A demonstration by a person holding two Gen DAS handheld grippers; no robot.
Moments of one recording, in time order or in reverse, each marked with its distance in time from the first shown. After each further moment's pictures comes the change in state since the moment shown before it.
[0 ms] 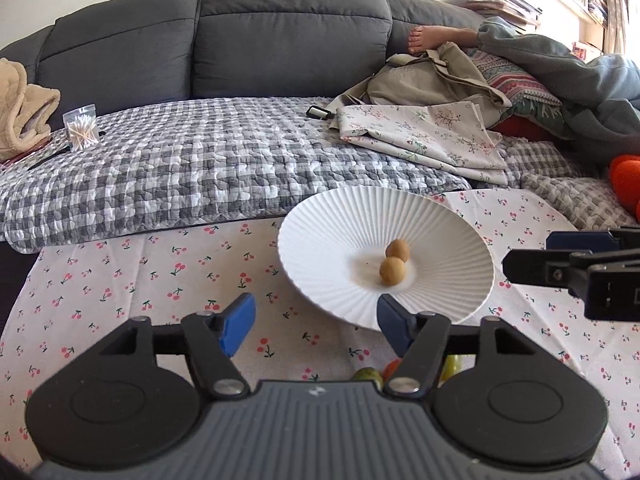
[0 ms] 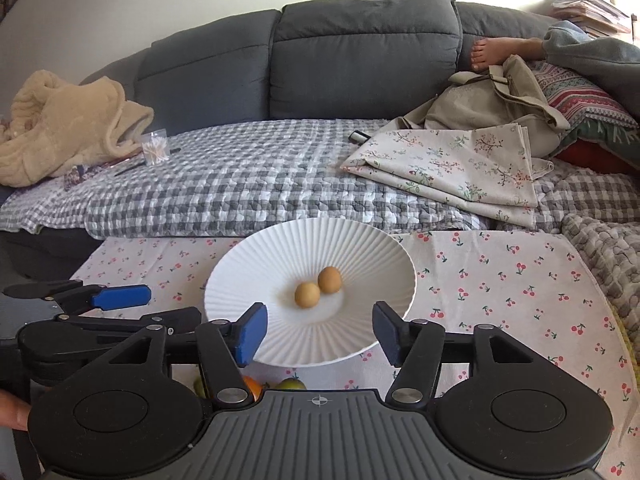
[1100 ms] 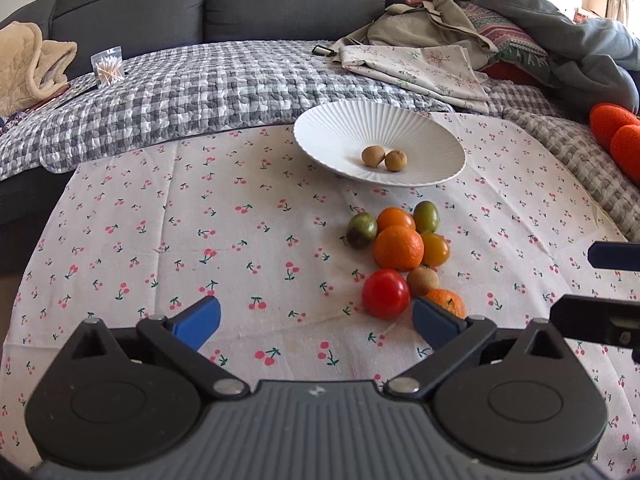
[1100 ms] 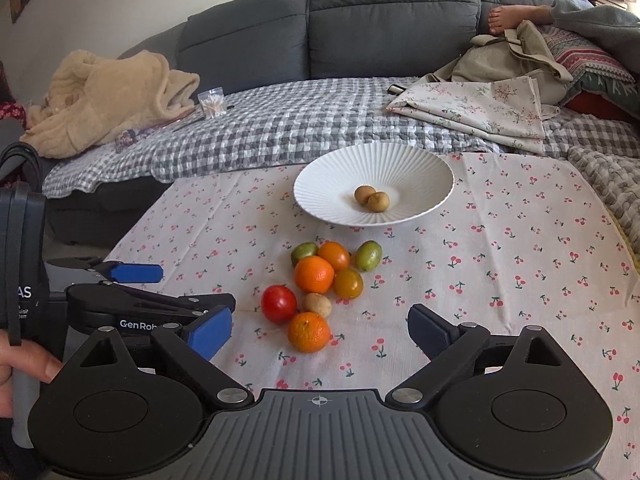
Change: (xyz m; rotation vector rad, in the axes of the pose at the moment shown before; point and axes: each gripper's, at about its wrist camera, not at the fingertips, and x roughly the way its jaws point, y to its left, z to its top) left arm -0.071 0.008 -0.068 0.011 0.161 0.005; right arm -0.090 0.048 -0.078 0.002 0.113 0.087
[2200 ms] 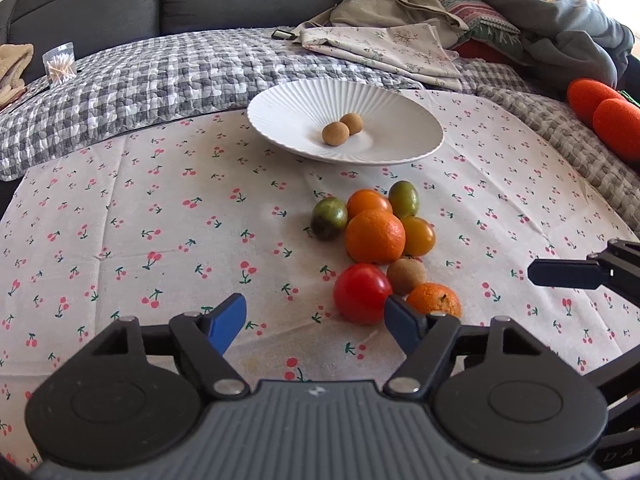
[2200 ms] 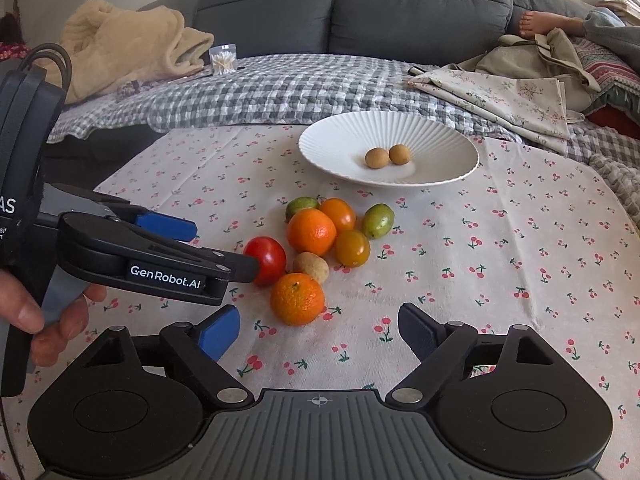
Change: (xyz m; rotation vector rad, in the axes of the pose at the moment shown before) left arm 0.042 -0.009 -0.001 0.061 0.016 -0.099; right arm 0.055 0.006 -0.030 -0.118 0.025 -0.037
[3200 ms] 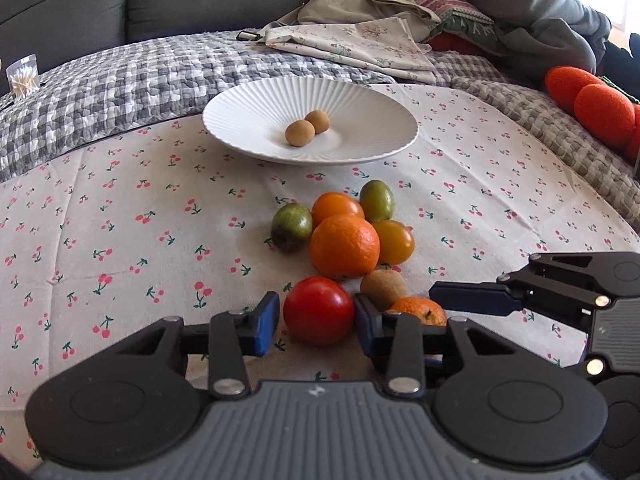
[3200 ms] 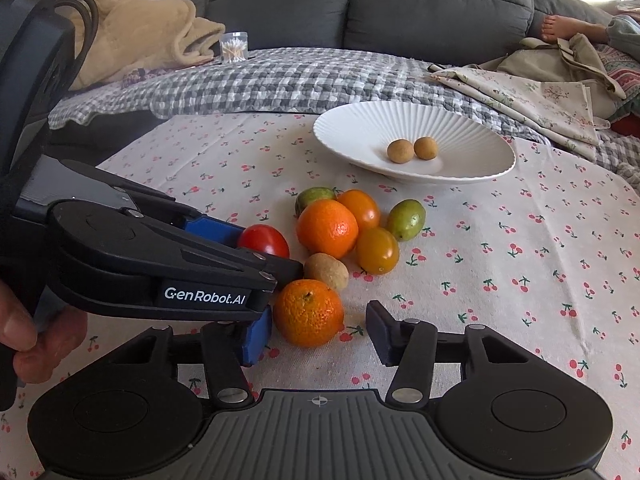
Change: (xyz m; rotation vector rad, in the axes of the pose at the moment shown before) left arm 0.025 -0.010 0.005 0.049 -0.017 -0.067; right arm 0.046 0.011 -0.003 -0.055 -0.016 0.010
